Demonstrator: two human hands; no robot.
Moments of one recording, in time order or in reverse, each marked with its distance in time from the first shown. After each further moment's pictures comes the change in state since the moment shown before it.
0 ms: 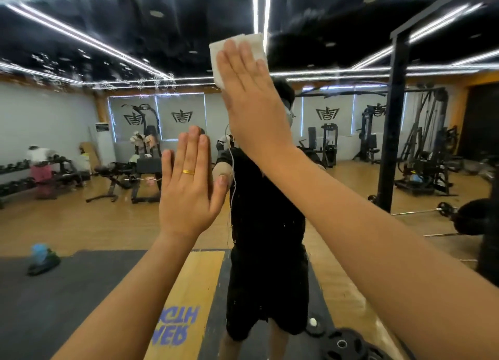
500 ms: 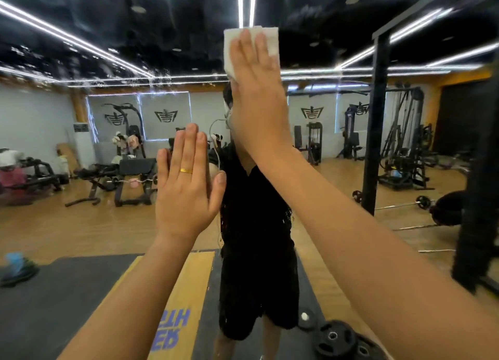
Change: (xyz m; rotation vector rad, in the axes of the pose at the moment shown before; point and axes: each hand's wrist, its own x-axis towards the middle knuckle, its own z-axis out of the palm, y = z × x) left_hand 0.002 -0.002 -0.001 -0.011 0.028 0.015; right_hand 0.002 -0.007 -0.007 0.070 0.060 0.224
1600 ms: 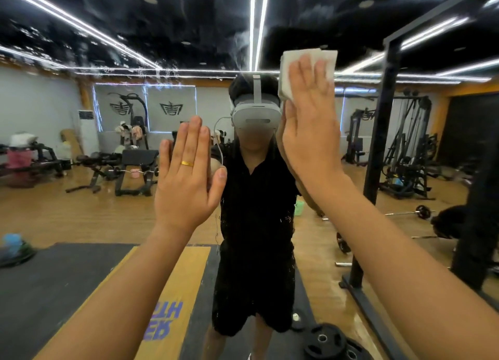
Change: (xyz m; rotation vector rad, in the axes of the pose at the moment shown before) left_hand -0.001 -0.002 0.000 0.014 -0.006 0.009; right_hand -0.040 0.051 -0.038 0.066 -0.060 0.087
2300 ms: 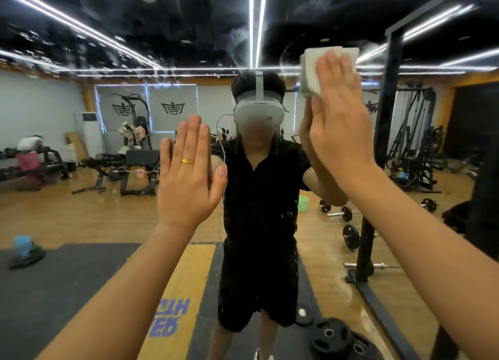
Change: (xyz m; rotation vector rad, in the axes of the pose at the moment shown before) left_hand -0.002 0.002 0.000 -0.019 -0.006 -0.009; right_hand -0.003 0.033 -0.028 -0.077 -0.023 -0.035
